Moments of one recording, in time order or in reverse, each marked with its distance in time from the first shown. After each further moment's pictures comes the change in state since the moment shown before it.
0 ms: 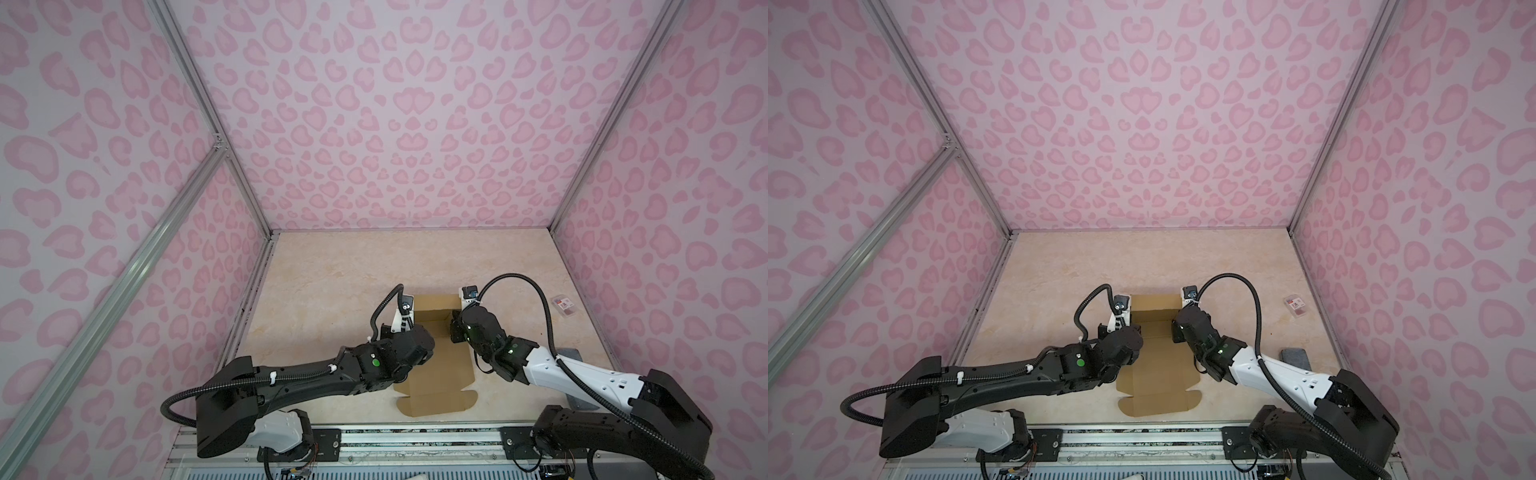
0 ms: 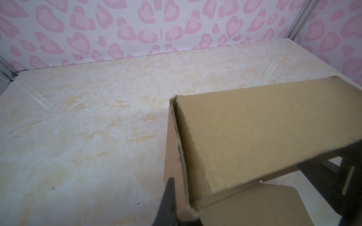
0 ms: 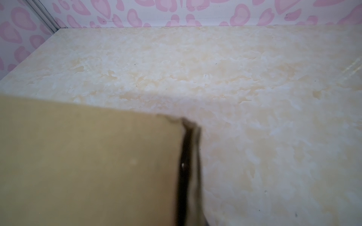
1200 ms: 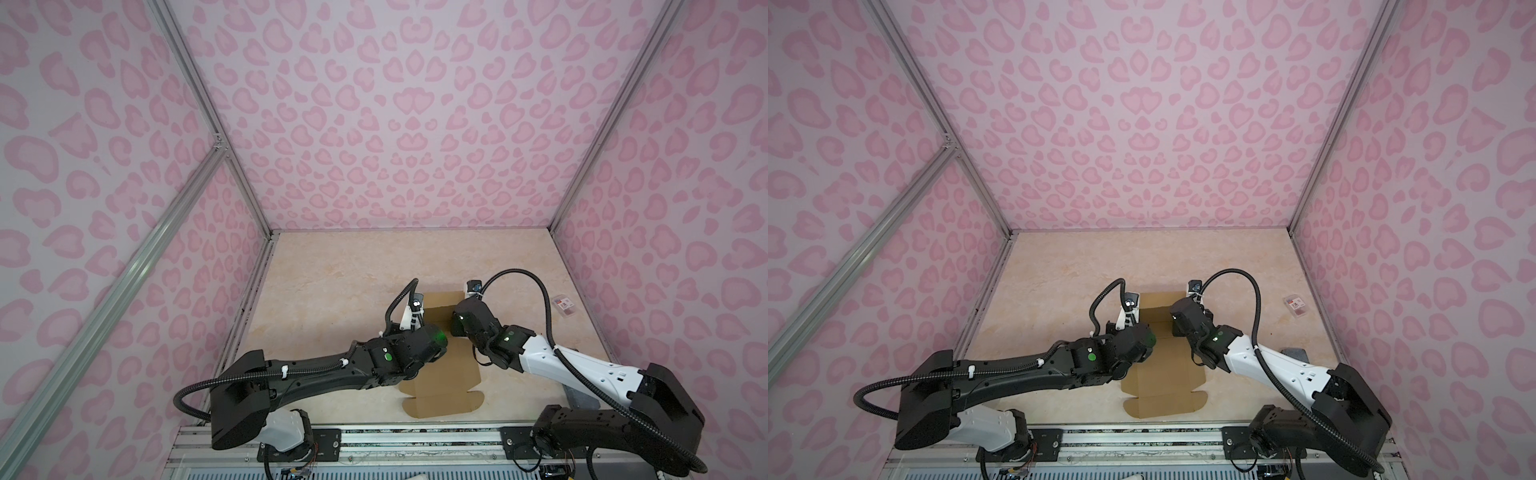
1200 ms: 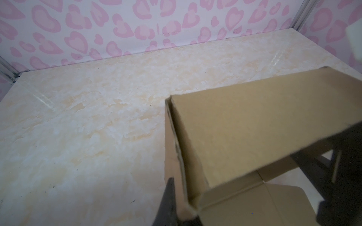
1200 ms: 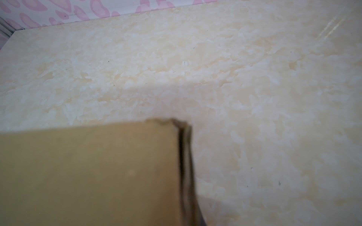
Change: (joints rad) left arm -0.021 0.077 0.116 -0.115 -0.010 -0.039; right arm -0.007 0.044 0.135 -0.239 0.050 0.181
